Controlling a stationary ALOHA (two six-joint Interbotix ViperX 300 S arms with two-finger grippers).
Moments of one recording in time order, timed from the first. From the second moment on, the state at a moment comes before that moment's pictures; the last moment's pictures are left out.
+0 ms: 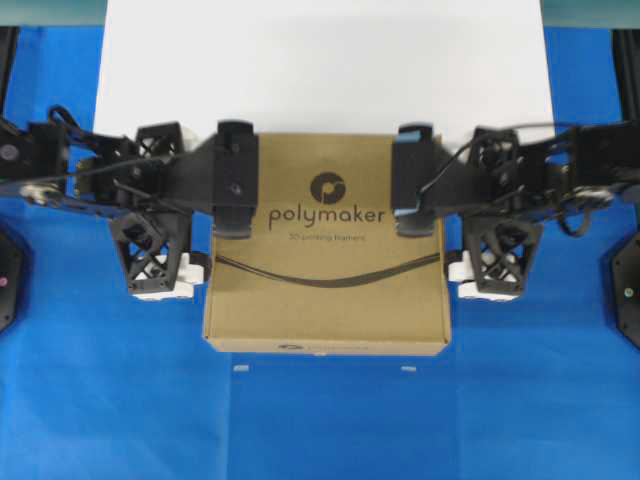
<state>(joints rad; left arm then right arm) 0.04 -0.27 0.39 0.06 0.80 -0.01 -0.06 -0.26 0.43 0.00 0.98 -0.02</state>
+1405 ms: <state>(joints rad) 0.30 -0.15 0.28 0.06 0.83 0.19 -0.36 -0.14 0.41 0.03 0.97 -0.36</state>
